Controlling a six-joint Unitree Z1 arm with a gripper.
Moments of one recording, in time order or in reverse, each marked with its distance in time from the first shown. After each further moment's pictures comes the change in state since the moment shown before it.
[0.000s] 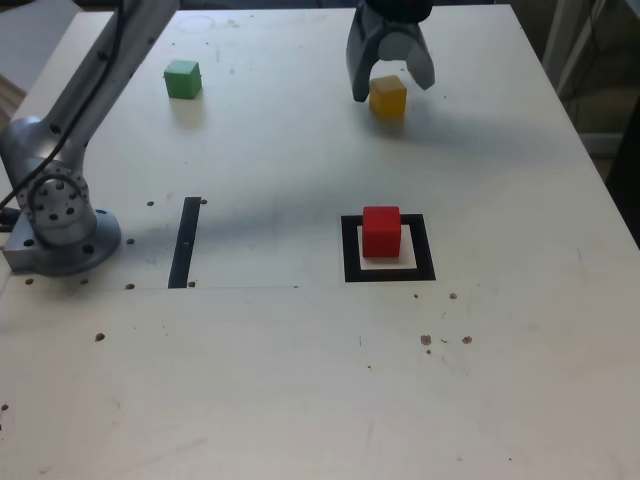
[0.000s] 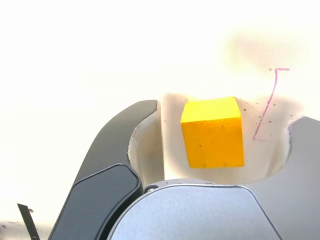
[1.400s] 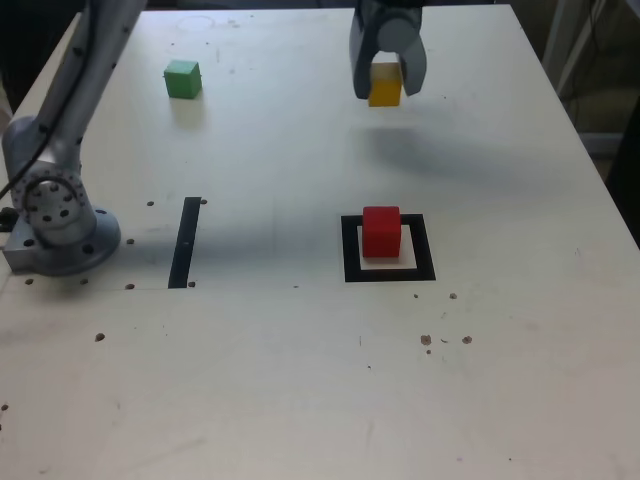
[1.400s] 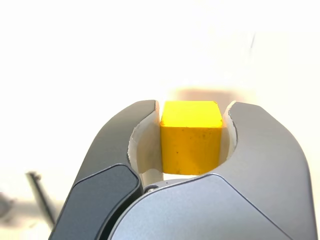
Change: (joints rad) arm -0.111 -0.223 0.198 -0.016 -0.070 -0.010
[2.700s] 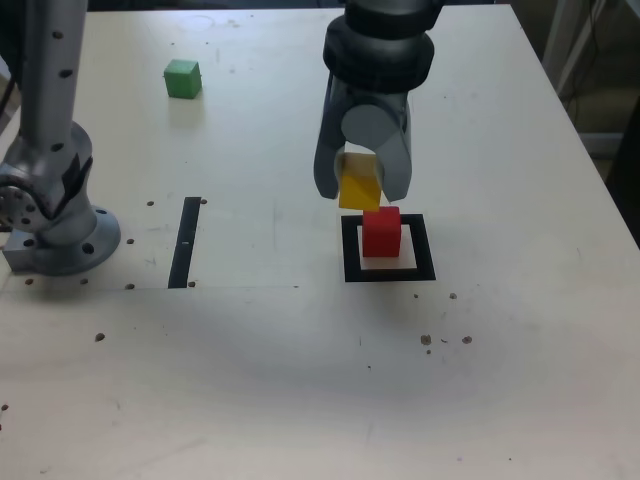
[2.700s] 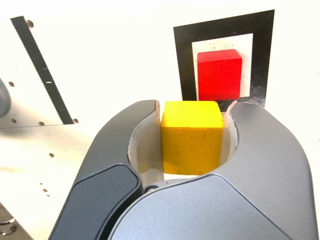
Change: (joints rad) arm -0.540 -0.199 0.266 -0.002 -0.106 -0.413
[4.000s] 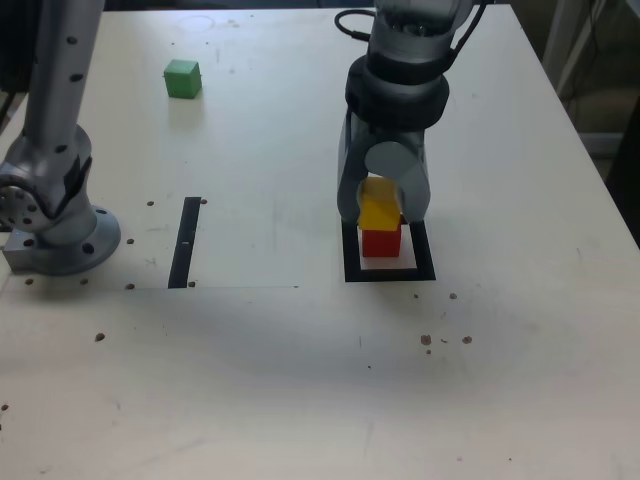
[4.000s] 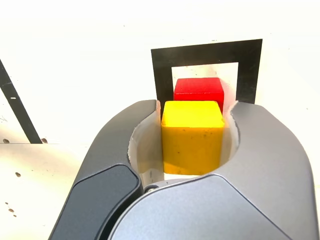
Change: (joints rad) arm 0.022 0.062 0.069 -0.138 0.032 -0.032
